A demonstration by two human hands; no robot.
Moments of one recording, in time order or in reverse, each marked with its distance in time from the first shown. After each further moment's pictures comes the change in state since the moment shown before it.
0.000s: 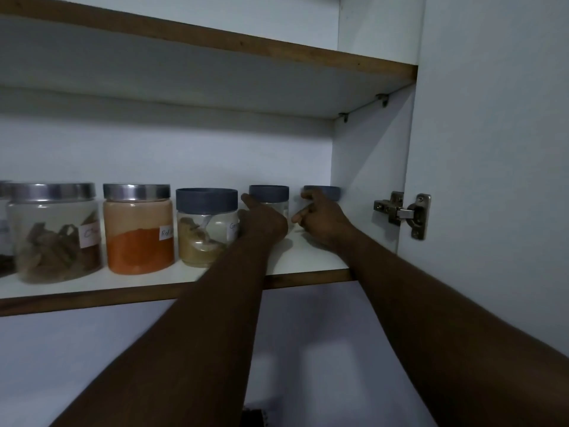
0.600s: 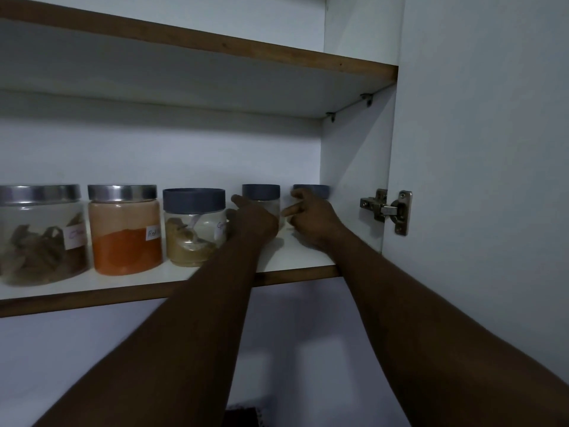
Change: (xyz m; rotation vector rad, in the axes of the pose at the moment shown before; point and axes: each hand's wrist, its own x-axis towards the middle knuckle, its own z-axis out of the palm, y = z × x) left_hand -0.008 0.002 0.003 -0.005 0.094 0.020; right_hand -0.010 -0.002 -0.005 0.020 -0.038 0.005
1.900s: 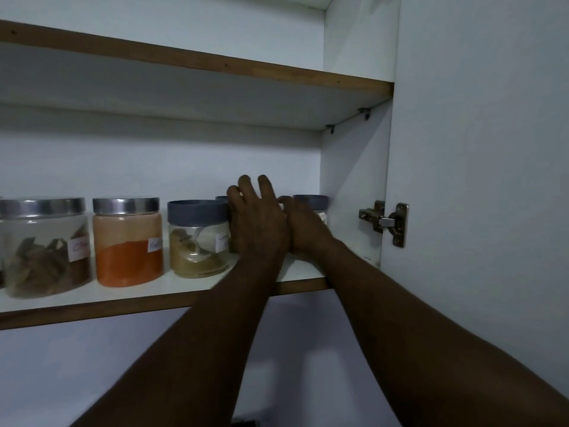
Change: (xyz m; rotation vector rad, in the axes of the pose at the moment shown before) left_hand -0.040 0.011 -0.007 0.417 0.505 0.513; right_hand -0.003 -0.024 0.016 -0.580 -0.019 -0.218
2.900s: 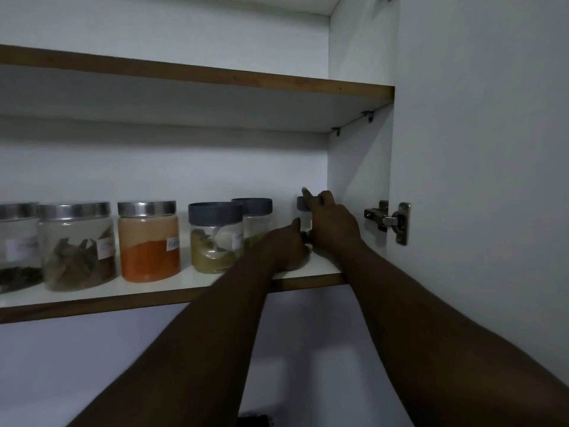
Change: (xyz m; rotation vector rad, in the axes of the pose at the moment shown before) left_hand -0.002 -0.006 0.008 -0.156 -0.852 0.258; right_hand -0.020 0.020 -0.023 -0.323 0.121 0.096
